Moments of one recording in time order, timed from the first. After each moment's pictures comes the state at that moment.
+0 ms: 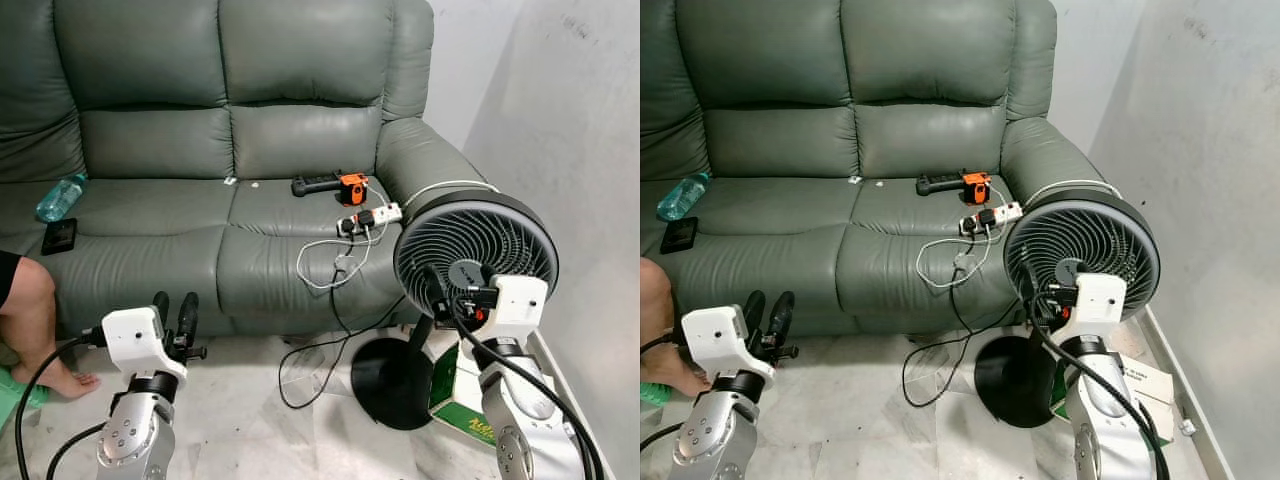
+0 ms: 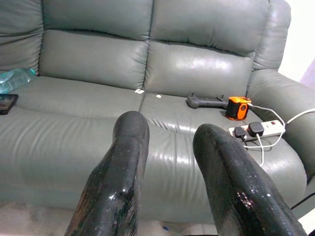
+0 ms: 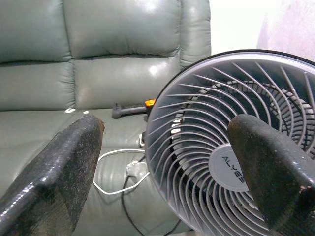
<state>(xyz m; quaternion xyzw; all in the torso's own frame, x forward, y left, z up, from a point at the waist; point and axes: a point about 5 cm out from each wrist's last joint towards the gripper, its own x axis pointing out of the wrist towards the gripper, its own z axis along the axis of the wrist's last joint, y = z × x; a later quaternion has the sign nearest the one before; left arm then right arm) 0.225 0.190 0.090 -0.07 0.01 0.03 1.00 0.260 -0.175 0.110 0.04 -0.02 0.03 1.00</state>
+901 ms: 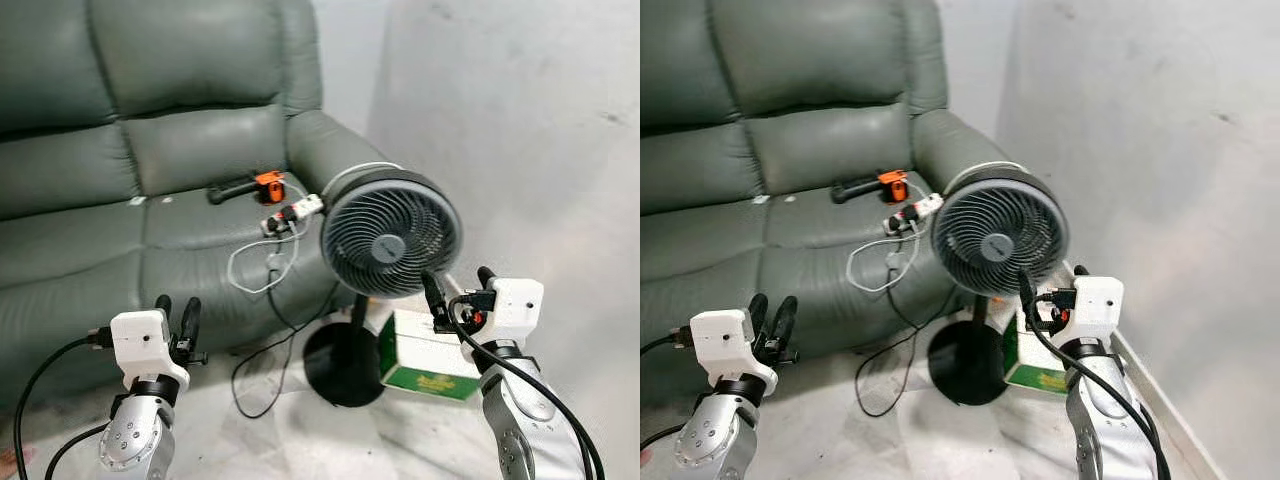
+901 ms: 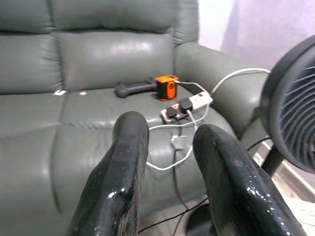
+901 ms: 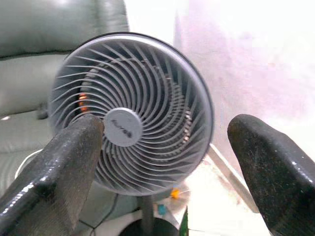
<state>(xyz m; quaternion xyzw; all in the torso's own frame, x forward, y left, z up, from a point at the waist) 0.223 0.188 0.086 -0.03 0.03 0.03 1.00 0.259 -0.177 0.107 0.04 0.00 0.04 1.00</state>
